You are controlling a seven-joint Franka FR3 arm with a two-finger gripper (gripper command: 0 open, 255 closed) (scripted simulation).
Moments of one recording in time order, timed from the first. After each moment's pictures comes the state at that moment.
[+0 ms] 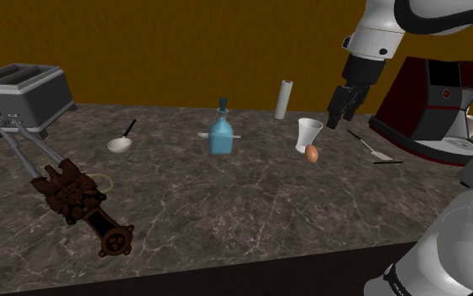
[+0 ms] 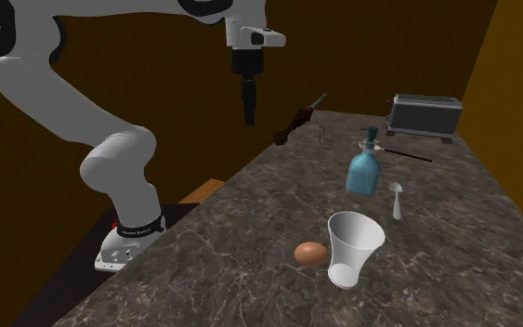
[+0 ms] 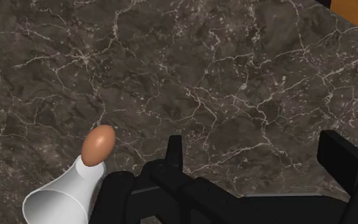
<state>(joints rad) -0.01 -0.74 0.01 -2.36 0.00 1.63 -0.02</state>
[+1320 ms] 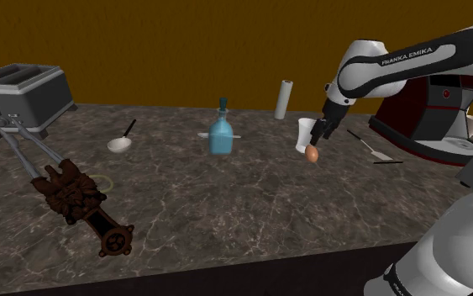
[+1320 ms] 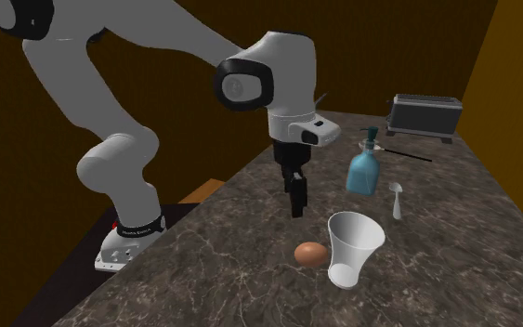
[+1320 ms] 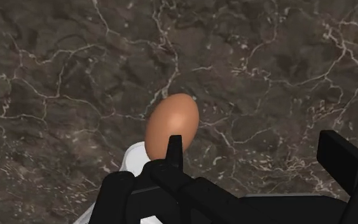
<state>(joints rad) -0.10 -0.36 -0.25 -2.47 -0.07 2.19 -0.30</state>
